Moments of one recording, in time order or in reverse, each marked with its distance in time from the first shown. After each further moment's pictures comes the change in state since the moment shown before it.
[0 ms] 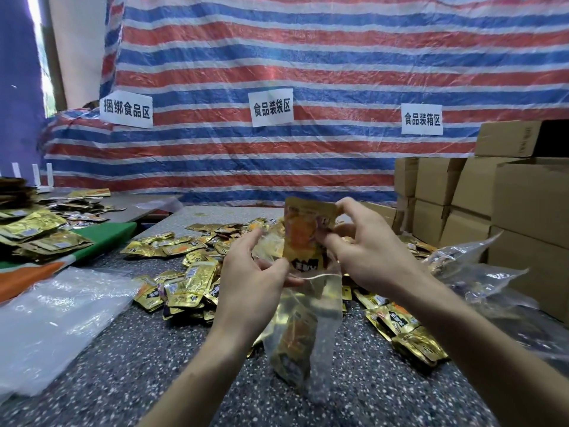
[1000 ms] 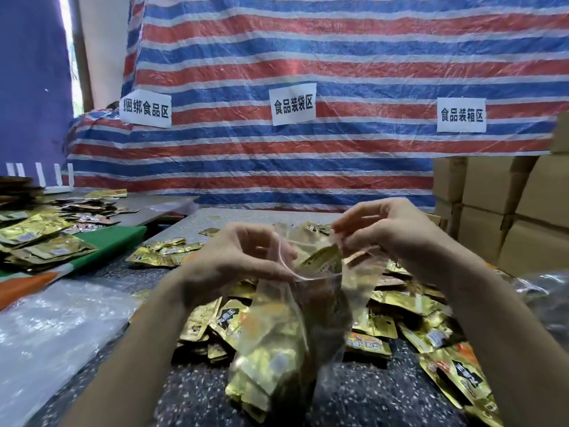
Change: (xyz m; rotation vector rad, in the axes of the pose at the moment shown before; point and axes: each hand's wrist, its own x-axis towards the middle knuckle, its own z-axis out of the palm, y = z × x) left_hand 0.136 -0.051 -0.064 -0.131 -0.684 0.011; right_hand 0.110 0.065 0.014 0.421 -0.266 0.134
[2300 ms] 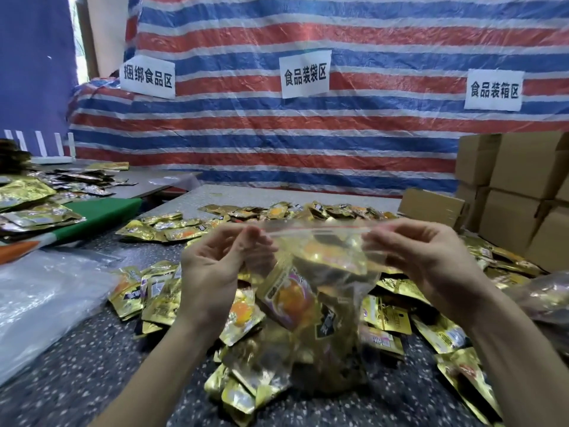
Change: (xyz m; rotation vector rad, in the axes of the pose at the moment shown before) left_hand -0.002 -0.083 0.031 -0.067 0.735 0.324; right_hand -0.001 0.089 -0.012 0.276 0.107 -0.022
